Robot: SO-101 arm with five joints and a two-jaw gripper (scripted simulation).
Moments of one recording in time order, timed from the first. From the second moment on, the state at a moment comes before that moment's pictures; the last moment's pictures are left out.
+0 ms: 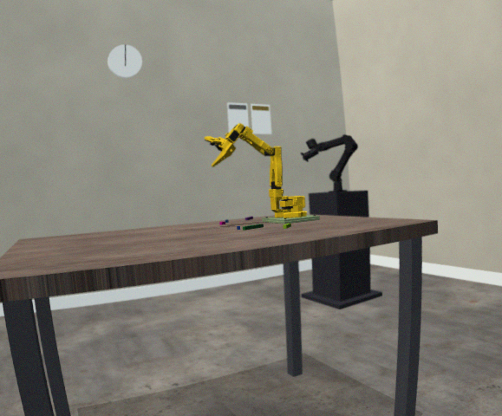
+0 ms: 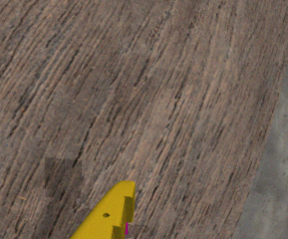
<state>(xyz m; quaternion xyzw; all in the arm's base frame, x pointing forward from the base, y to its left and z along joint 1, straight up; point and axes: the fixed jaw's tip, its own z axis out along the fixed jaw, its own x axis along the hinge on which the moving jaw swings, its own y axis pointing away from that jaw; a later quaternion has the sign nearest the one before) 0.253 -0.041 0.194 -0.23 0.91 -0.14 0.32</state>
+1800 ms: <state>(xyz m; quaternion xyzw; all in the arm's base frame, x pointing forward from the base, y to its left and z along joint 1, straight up) 0.090 -0.124 0.133 -0.17 0.96 -0.19 0.09</state>
